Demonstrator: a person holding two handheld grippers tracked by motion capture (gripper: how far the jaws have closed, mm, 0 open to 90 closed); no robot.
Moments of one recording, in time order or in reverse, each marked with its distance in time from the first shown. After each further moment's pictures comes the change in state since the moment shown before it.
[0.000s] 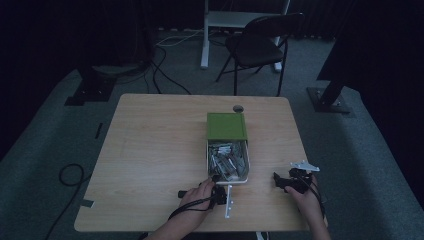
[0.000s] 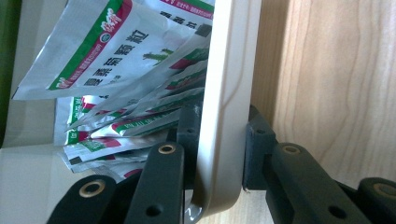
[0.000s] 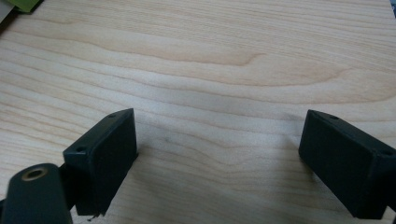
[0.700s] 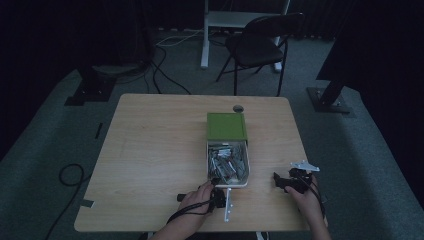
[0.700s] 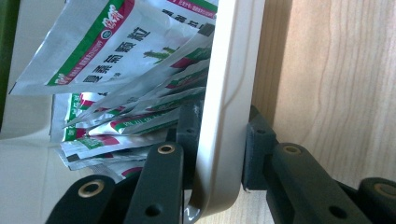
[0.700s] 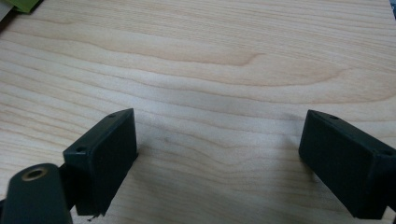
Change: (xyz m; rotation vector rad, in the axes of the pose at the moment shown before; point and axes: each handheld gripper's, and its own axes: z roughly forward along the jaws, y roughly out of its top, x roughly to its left) left arm -0.005 0.000 -0.009 -0.004 -0.011 -0.016; right arm 0.000 0.000 0.000 0.000 0.000 0.000
